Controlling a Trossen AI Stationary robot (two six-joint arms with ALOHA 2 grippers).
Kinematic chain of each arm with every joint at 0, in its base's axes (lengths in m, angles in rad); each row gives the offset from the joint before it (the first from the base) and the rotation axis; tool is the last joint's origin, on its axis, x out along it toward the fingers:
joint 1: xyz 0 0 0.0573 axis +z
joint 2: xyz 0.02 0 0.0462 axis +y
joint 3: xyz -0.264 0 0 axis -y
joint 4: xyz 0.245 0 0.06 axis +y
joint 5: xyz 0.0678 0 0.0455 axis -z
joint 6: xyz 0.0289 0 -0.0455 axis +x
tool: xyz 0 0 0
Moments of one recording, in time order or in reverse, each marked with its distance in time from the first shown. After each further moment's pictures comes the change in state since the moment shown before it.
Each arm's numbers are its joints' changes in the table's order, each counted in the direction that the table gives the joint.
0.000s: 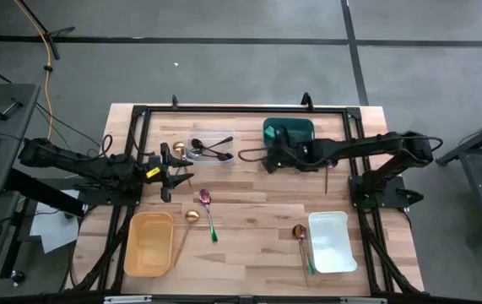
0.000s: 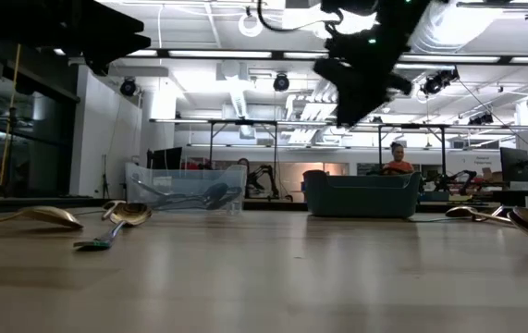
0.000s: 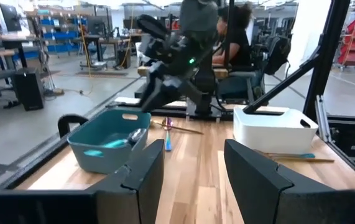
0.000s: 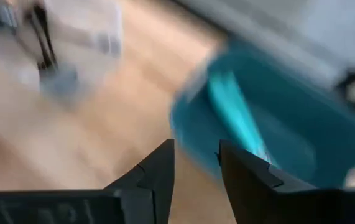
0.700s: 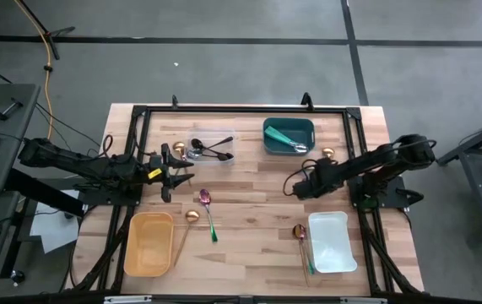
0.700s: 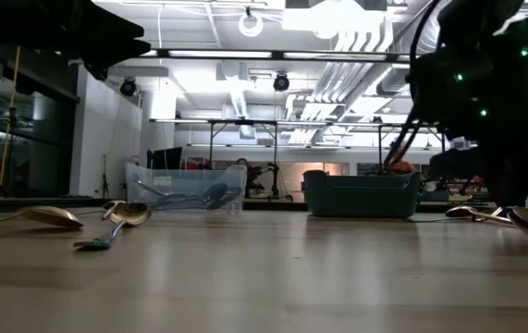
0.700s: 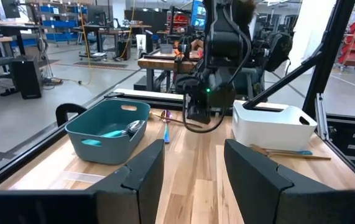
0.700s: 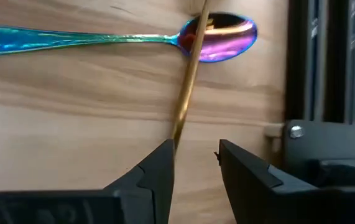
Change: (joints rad) left arm 0.000 0.003 0.000 0.027 -0.001 -0.040; right arm 0.167 0.000 -0.398 0.441 -0.294 0.908
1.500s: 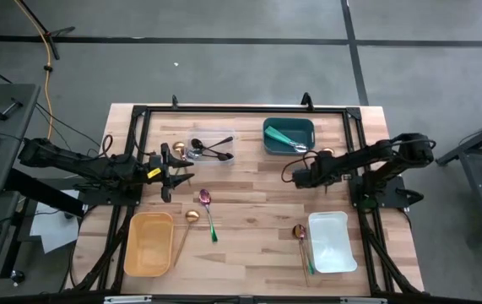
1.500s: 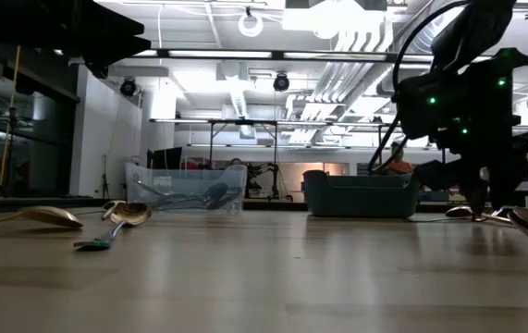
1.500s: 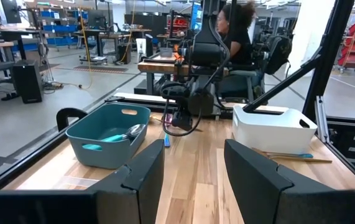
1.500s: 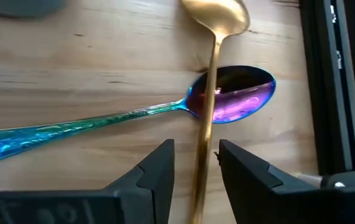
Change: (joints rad) left arm 0.000 0.000 0.000 -0.016 0.000 0.011; right arm -0.160 0.000 -0.077 -0.168 0.123 -0.044
